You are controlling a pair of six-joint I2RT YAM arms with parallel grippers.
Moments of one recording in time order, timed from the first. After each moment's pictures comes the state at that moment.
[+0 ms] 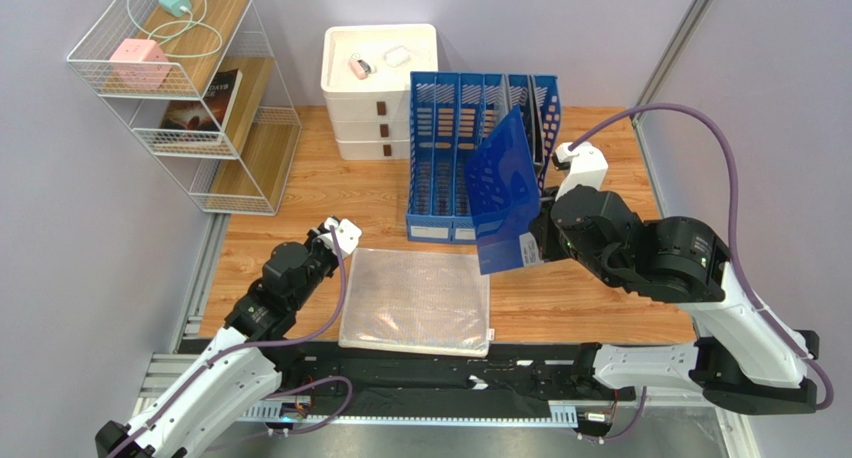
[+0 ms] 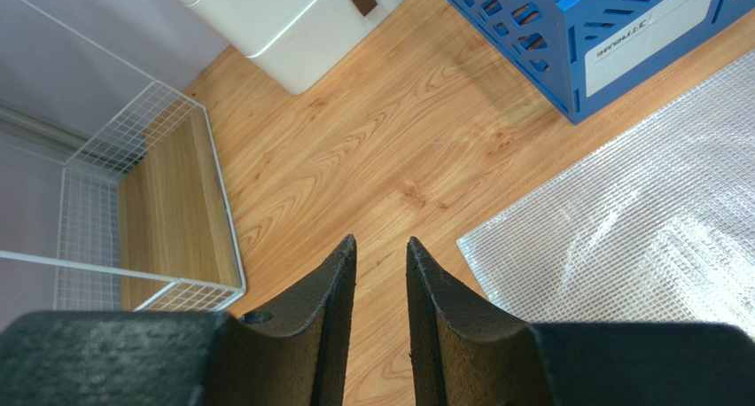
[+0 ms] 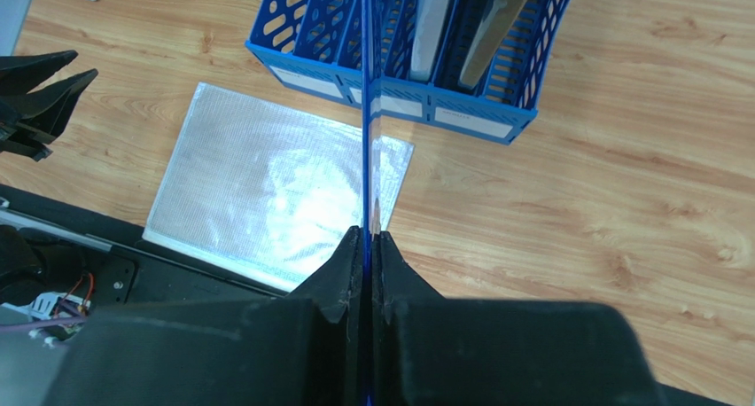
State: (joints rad) left arm -0.57 0.54 0.44 -0.17 -0.19 0.44; right arm 1.11 1.08 1.71 -1.36 0.62 0.64
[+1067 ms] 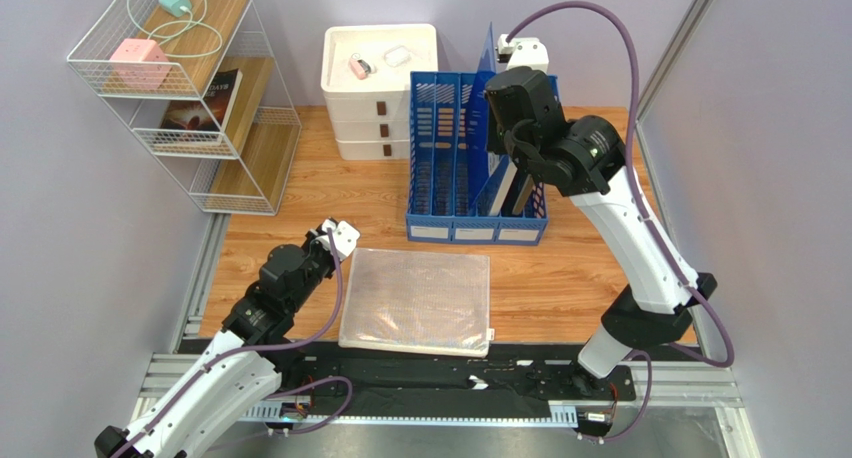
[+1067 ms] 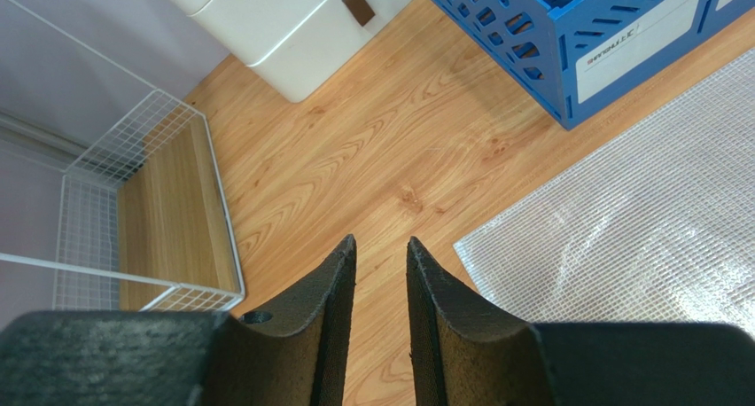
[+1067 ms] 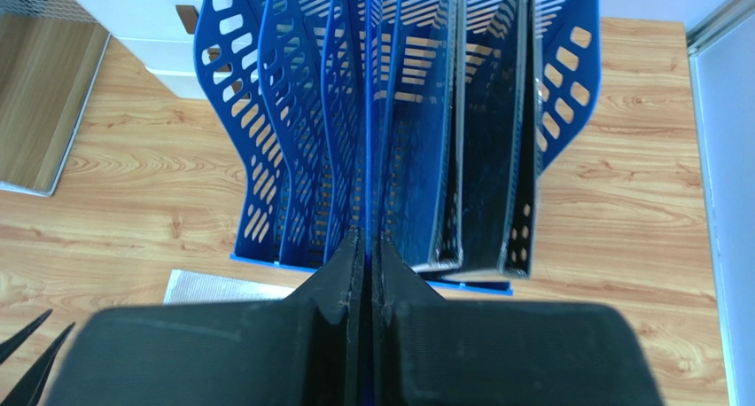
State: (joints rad) left arm -0.57 0.51 0.43 -0.17 -0.18 0.44; right arm 0.80 1.63 2.29 -1.20 0.63 0.38
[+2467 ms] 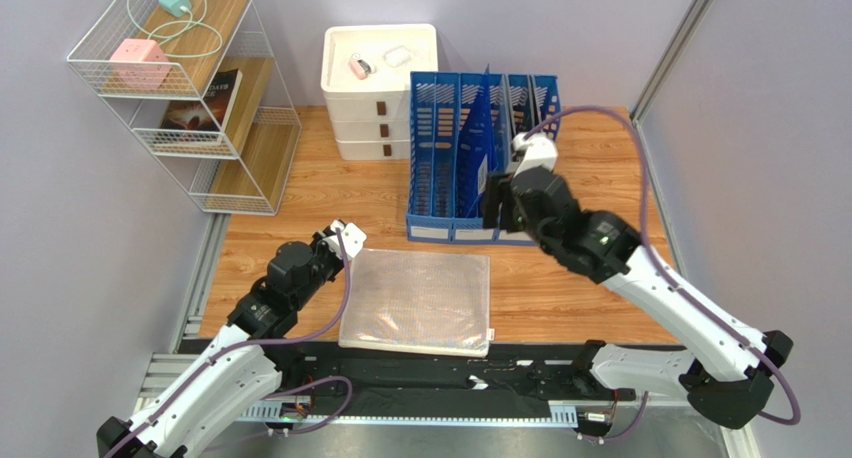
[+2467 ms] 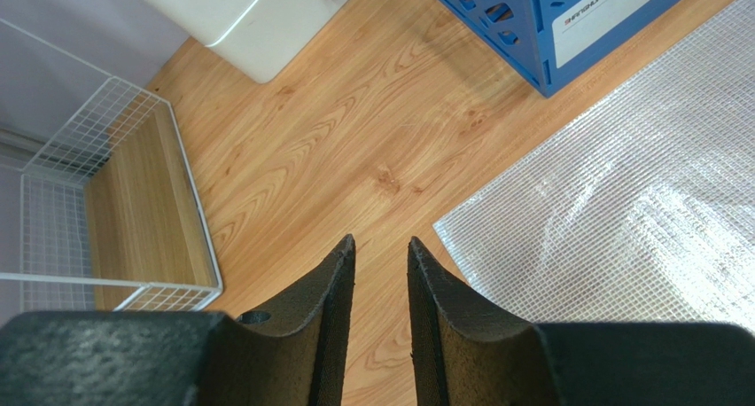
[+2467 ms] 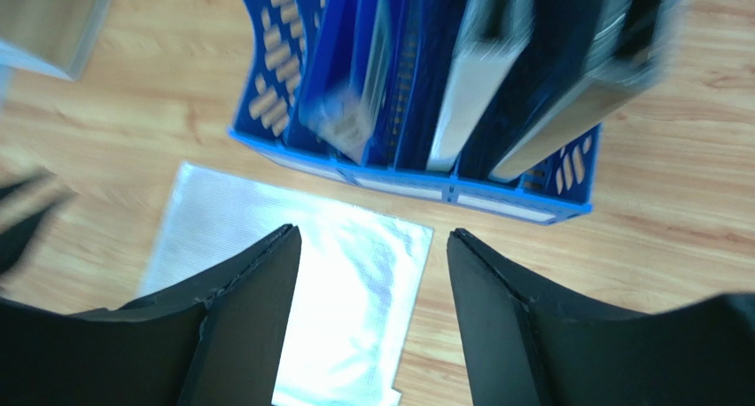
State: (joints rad) left arm -0.57 0.56 0.43 -0.20 -0.14 0.45; right arm 0.82 1.13 1.41 -0.81 0.46 0.48
